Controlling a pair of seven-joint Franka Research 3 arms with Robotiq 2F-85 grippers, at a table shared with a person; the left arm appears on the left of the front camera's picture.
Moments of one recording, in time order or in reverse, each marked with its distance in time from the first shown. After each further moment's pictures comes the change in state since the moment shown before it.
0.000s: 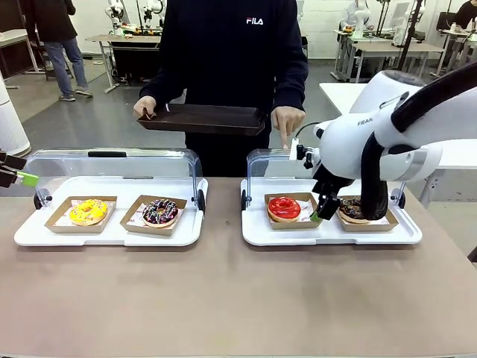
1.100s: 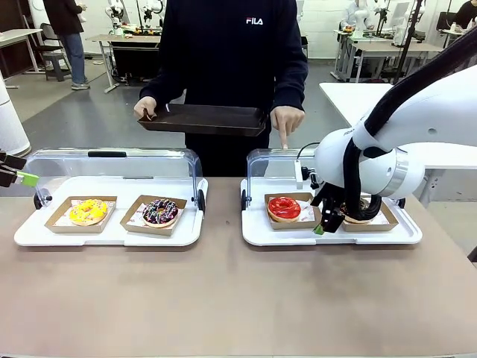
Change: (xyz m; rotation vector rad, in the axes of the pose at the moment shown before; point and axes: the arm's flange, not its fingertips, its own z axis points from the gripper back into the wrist) left arm 0.000 0.000 0.000 0.000 -0.001 0.001; right arm -0.027 -0.017 -0.053 0.049 -0.030 0.136
